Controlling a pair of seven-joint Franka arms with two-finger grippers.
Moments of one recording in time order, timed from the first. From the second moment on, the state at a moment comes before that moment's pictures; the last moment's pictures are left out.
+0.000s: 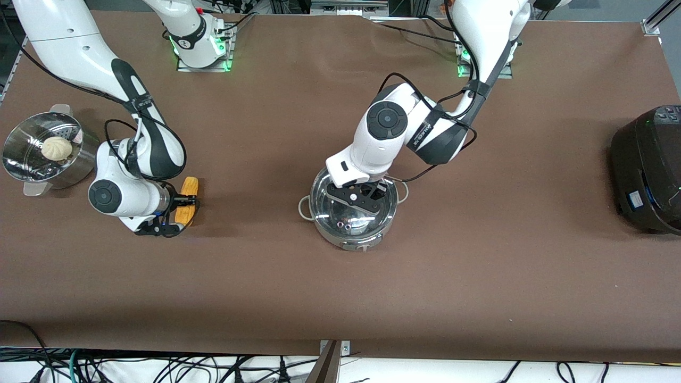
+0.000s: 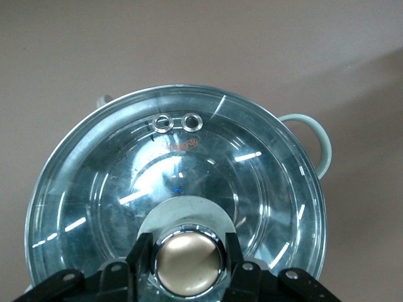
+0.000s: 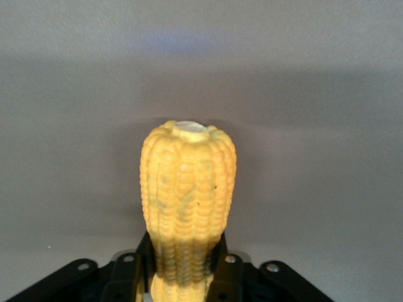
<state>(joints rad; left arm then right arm) -0.54 0.67 -0.16 -1.33 0.00 2.12 -0.31 -0.06 0.61 0.14 -1.80 -0.08 2.17 0.08</state>
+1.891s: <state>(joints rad) -0.21 0.36 -0.15 -1.29 0.00 1.51 -0.11 0.11 0.50 0.41 -1.28 -0.06 1.74 0.40</state>
